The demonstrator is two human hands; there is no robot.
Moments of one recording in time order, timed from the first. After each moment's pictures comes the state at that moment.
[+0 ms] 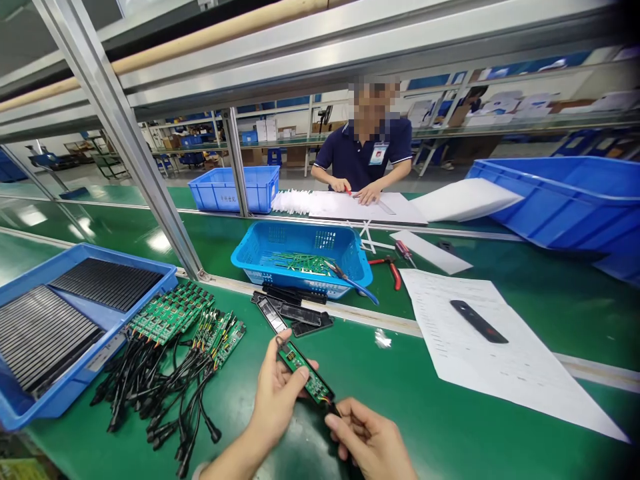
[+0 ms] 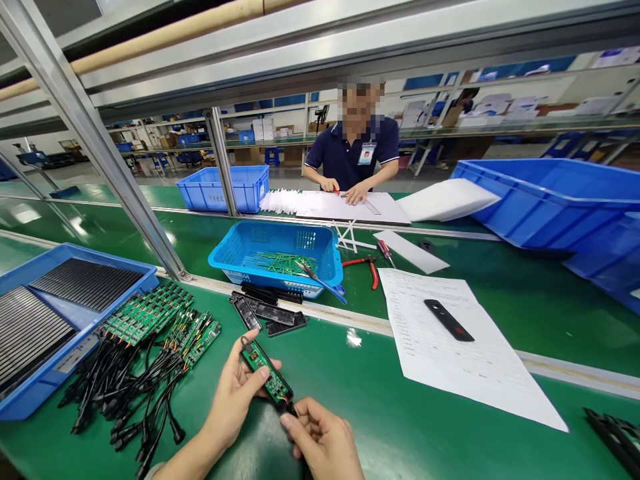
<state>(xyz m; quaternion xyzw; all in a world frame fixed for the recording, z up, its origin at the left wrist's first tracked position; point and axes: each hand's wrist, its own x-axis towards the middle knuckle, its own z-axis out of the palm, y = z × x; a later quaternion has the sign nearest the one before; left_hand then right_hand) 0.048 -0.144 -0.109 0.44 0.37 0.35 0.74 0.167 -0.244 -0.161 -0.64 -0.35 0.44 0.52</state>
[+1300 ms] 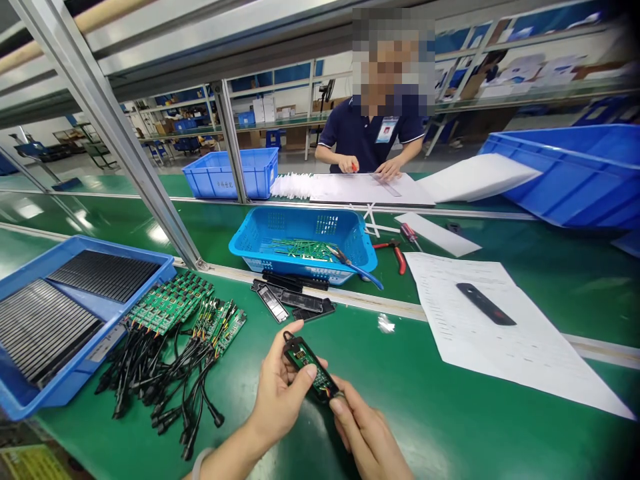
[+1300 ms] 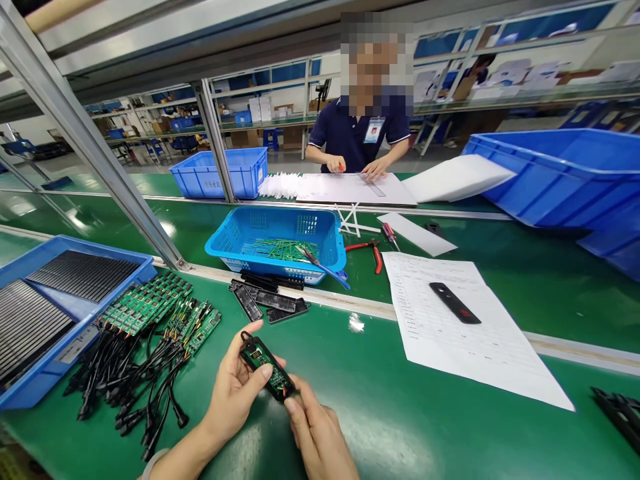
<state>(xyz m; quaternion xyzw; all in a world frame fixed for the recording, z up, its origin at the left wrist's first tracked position) 0.041 -0.149 -0.110 0.55 0.29 0.36 0.70 0.160 -0.248 -0.151 -0.62 -0.47 0.43 0.46</state>
